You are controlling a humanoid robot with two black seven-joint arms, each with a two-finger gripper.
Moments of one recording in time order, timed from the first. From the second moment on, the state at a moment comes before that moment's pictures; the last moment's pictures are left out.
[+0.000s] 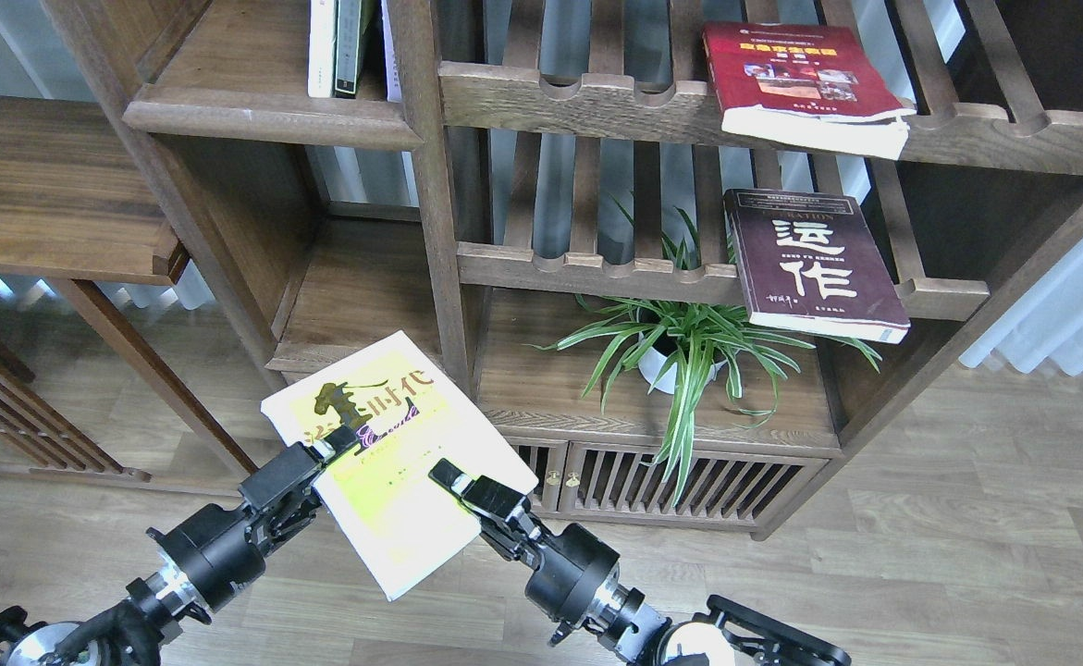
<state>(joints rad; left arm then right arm) 0.00 0.44 -0.85 -1.32 -0.34 -0.49 0.21 0.14 0.02 0.50 1.11 0.25 0.58 0.07</state>
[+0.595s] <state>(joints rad) -0.01 0.44 -0.85 -1.31 -0.33 -0.49 0.21 0.14 0.01 0.50 1.12 0.24 0.58 0.07</state>
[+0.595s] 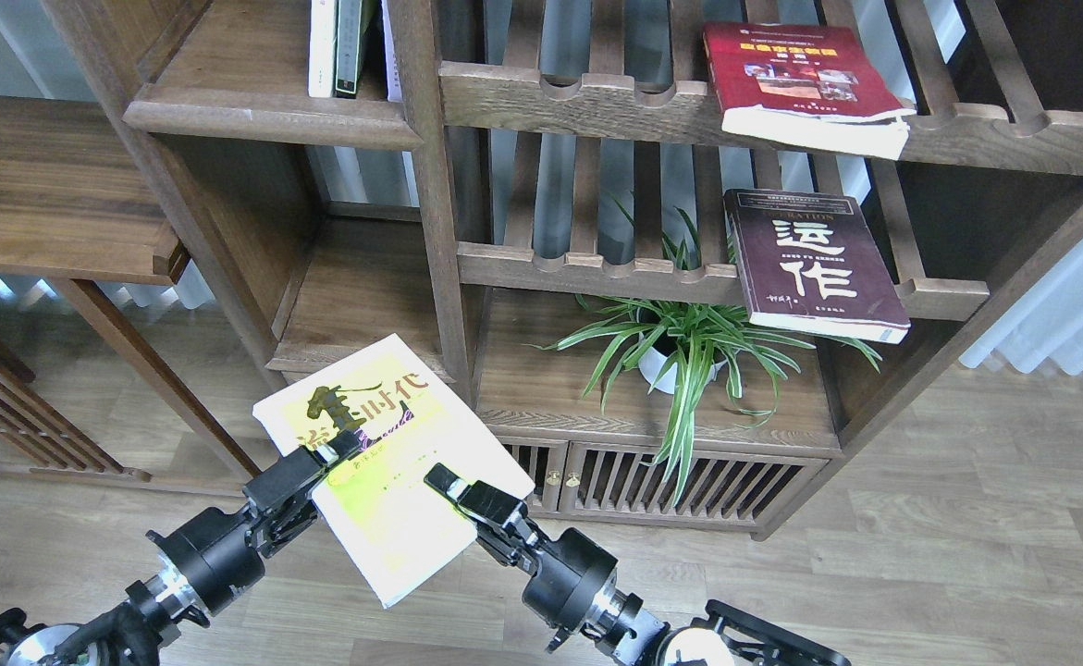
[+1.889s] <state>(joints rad) -0.01 0.56 -0.91 -1.32 -0.32 -0.49 0.21 0.10 0.02 0.60 1.10 0.19 0.58 0.07</state>
